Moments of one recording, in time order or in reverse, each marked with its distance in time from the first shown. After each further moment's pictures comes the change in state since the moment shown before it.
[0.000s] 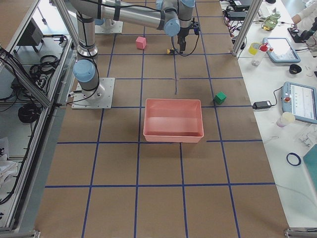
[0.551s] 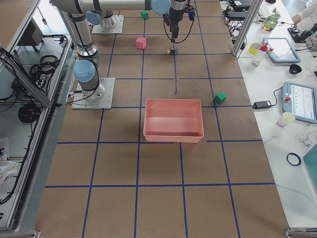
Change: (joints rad) left arm -0.193 -0.174 -0.089 0.341 0.138 -0.149; right arm -0.024 -0.112 -0.117 0.284 -0.017 -0.013
